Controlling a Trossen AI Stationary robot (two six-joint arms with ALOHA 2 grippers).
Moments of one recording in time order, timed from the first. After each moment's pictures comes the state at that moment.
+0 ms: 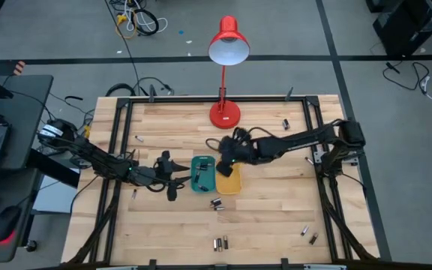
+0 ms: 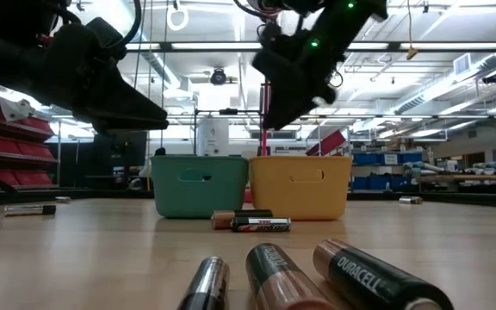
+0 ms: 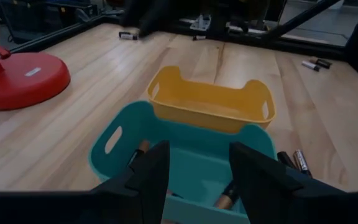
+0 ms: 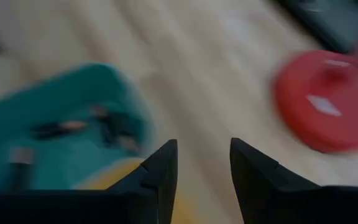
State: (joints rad) left arm -0.37 1.28 0.26 0.70 -0.56 -0.31; right arm 0.04 1.73 1.24 -0.46 0.49 0.44
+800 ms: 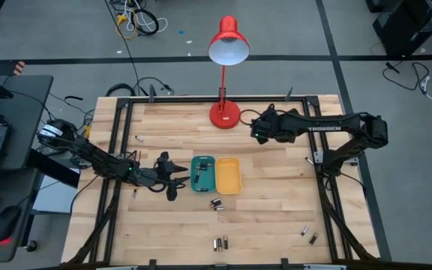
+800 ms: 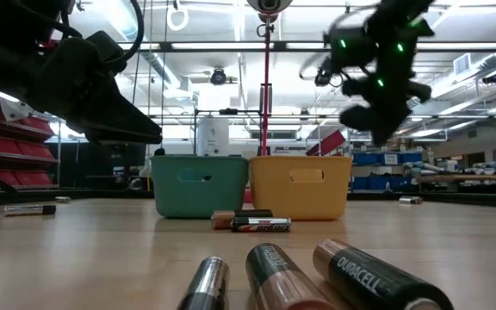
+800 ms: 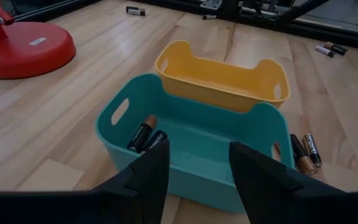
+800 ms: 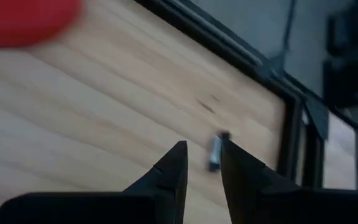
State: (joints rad) left arm -0.37 1.28 0.26 0.62 -0.57 -0.40; right arm -0.26 1.48 0.99 -1.00 0.72 0.81
